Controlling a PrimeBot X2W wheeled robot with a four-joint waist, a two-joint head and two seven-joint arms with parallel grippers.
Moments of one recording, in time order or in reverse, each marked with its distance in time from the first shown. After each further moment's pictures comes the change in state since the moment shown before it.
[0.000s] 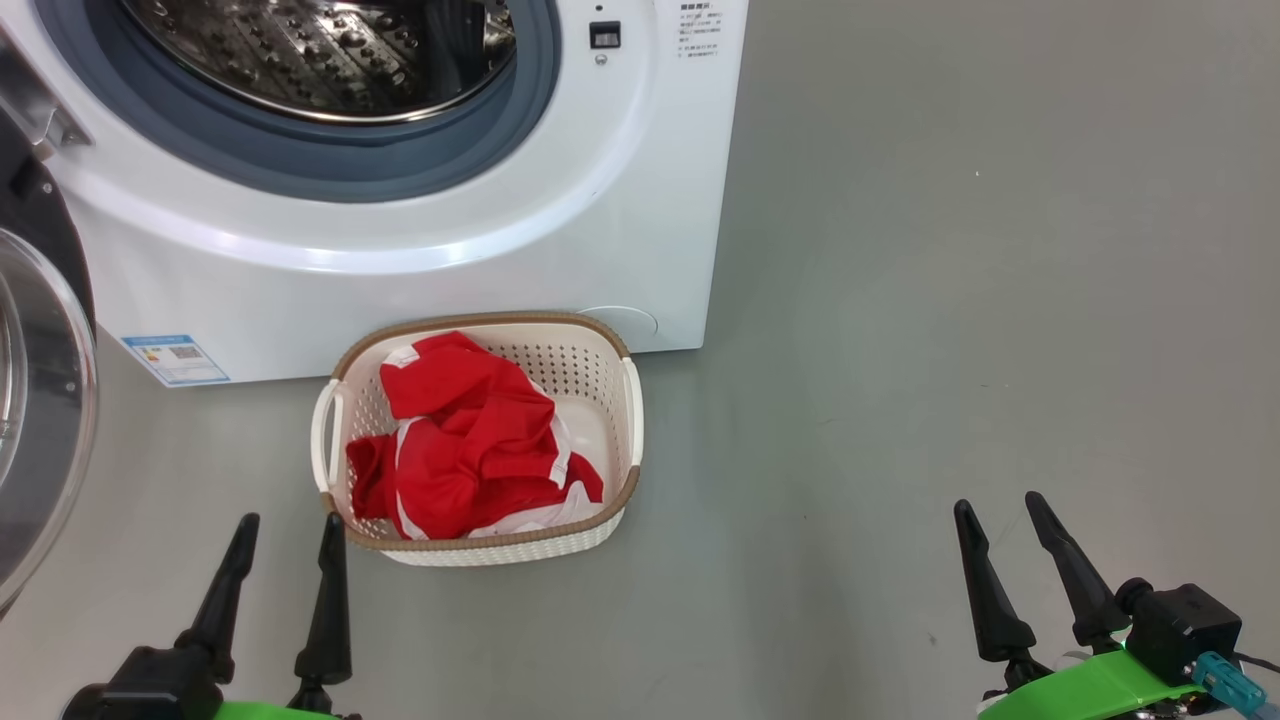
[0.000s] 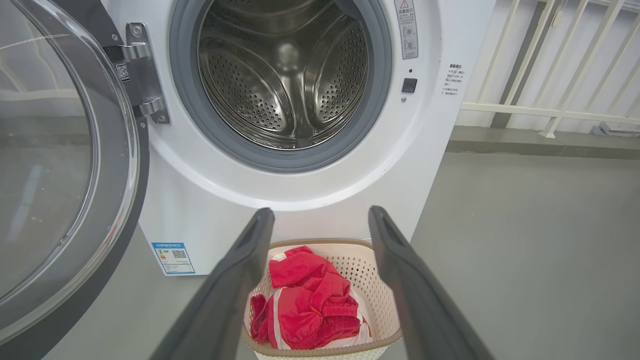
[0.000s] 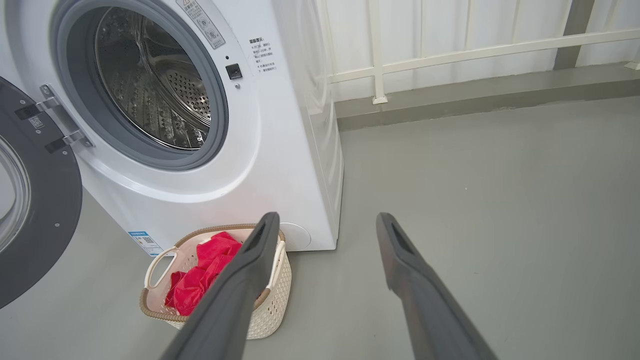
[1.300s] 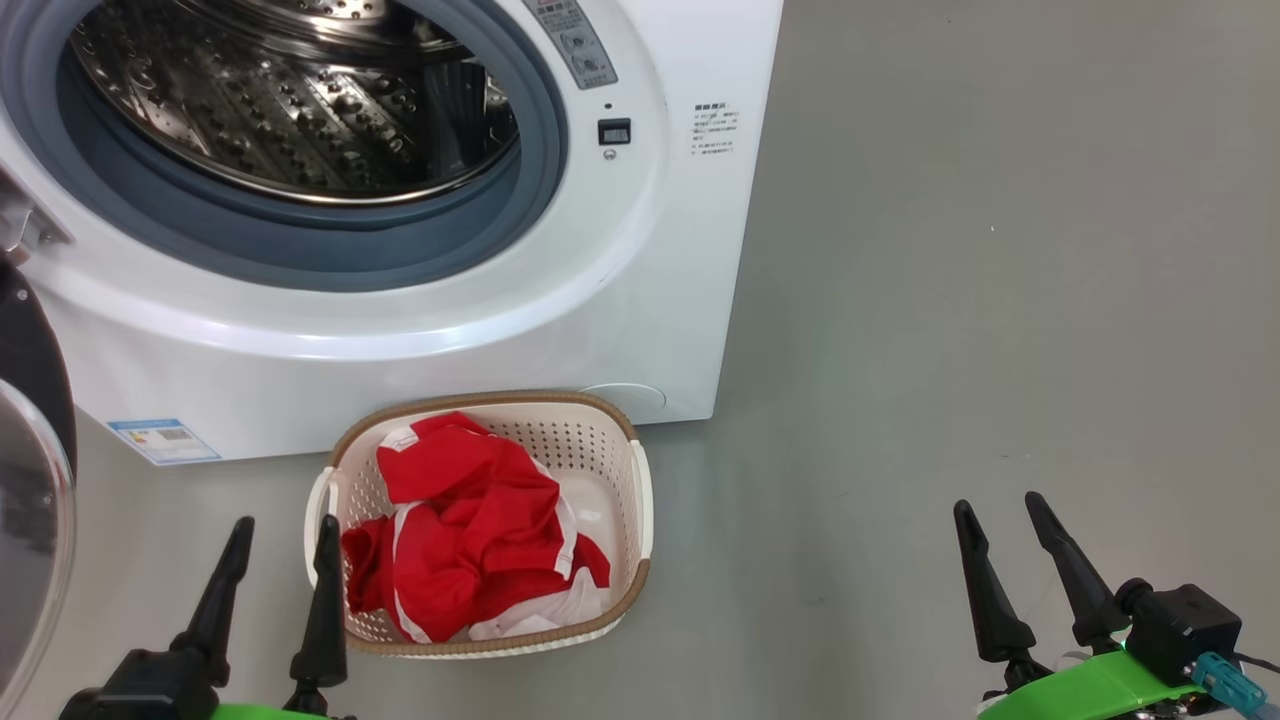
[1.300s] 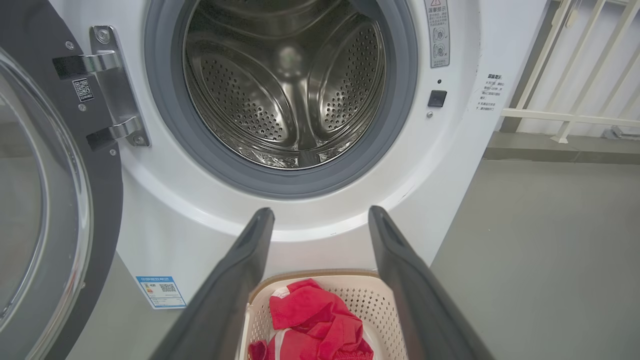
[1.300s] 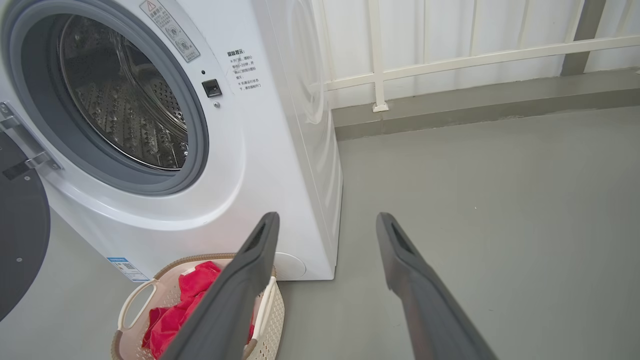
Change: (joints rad) left arm 0.003 0.001 0.007 0.003 0.000 0.000 0.000; right arm 0.001 0.000 0.000 -0.001 0.000 0.000 0.000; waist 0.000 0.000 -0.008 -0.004
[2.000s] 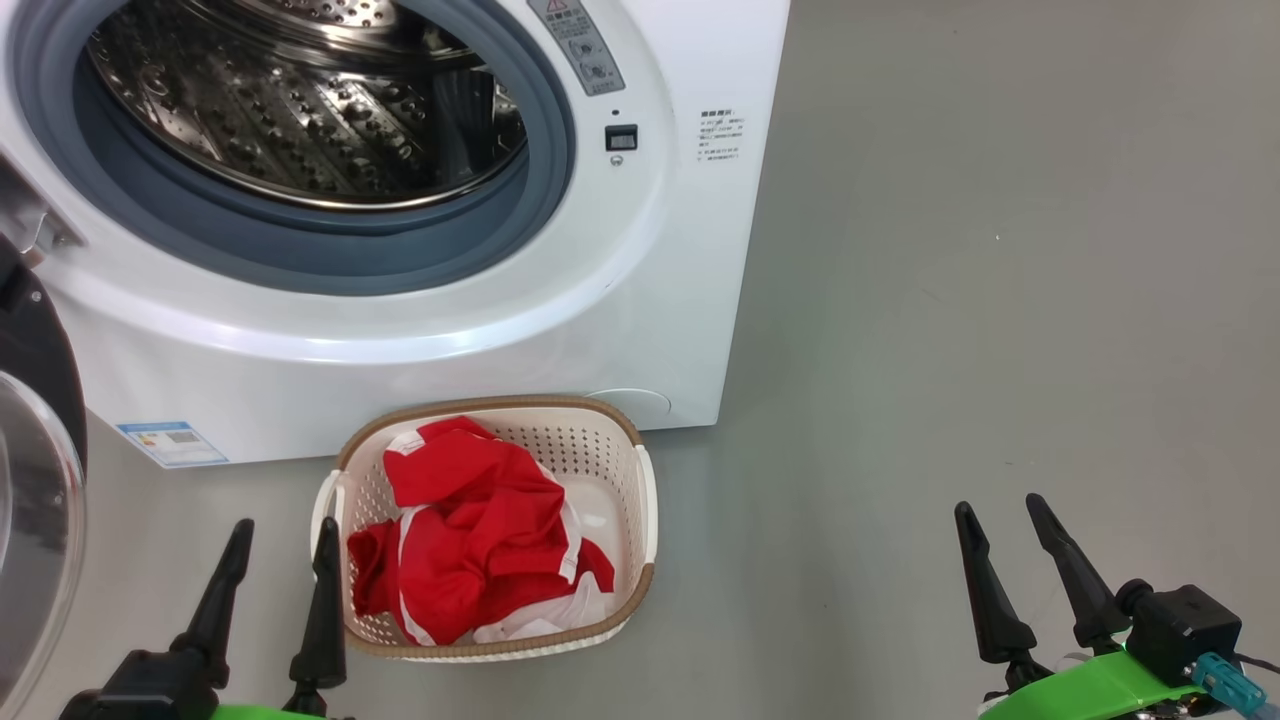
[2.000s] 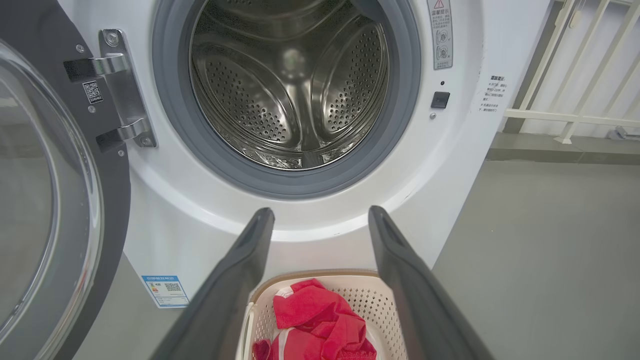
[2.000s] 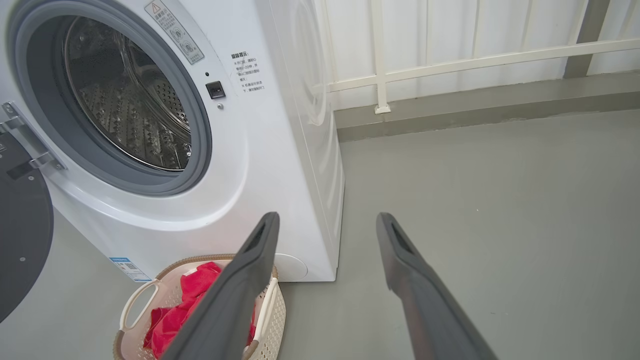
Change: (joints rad) left arm 0.000 0.002 0.001 0.011 0.000 0.000 0.000; right arm 0.000 -0.003 0.000 0.006 0.000 0.000 0.000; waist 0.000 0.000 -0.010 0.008
